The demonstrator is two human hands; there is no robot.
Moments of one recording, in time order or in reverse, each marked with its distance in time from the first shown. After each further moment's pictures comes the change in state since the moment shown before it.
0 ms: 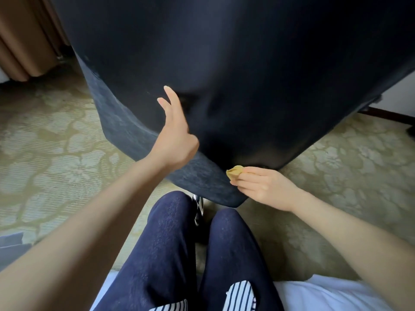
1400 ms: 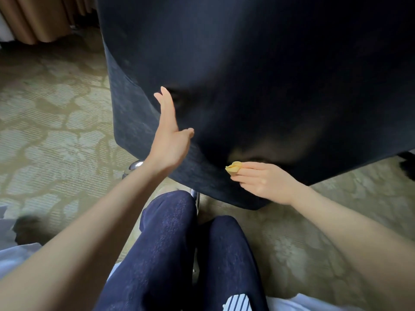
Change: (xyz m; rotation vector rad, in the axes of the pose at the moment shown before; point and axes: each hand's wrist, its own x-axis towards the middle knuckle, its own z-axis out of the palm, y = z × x) left_hand 0.019 -0.060 -0.010 -0.384 0.186 -0.014; right_hand 0.042 0.039 0.017 -0.013 -0.130 -0.224
